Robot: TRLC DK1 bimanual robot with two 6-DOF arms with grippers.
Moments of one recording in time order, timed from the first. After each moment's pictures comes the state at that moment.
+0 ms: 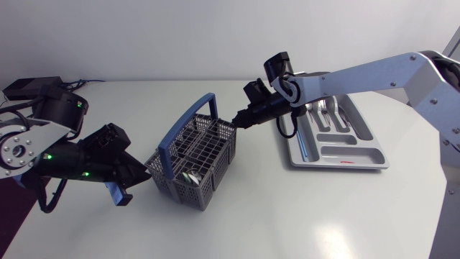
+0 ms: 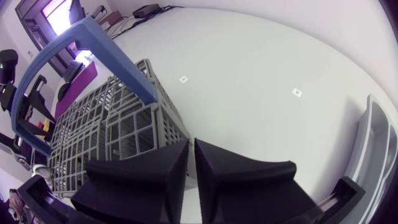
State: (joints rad) left arm -0.17 1.25 0.72 -0.51 0.38 0.66; right arm 0.38 2.12 1.48 -0.25 -0.52 -0.13
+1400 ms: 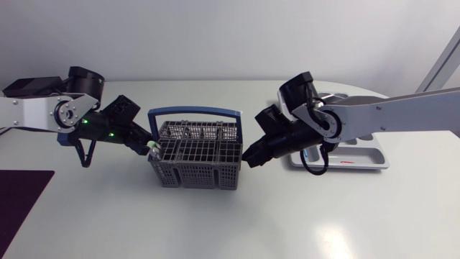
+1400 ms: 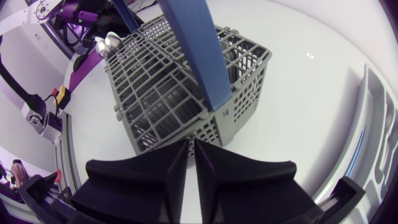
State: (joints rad) left arm -0.05 1.64 0.95 -0.24 0.36 0.57; right arm 0.45 1.72 1.00 -0.23 -0.48 -0.16
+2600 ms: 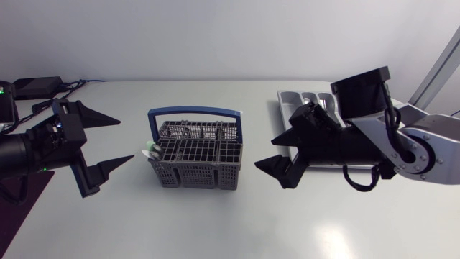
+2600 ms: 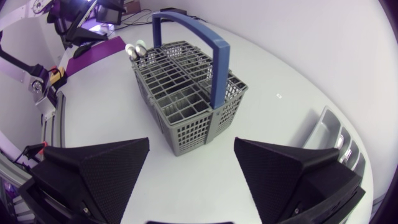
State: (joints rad) left arm 0.02 0.98 0.65 -0.34 0.54 1.11; right arm 0.45 1.28 0.74 -0.20 -0.38 -0.34
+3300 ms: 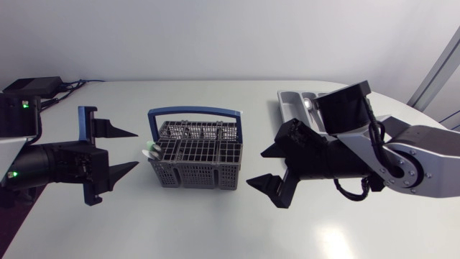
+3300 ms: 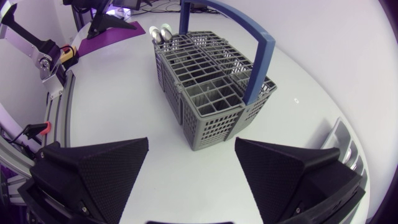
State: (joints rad) left arm -0.10 0.99 0.59 -0.26 0.40 1.57; right arm 0.54 1.30 0.71 -0.19 -0.35 -0.39
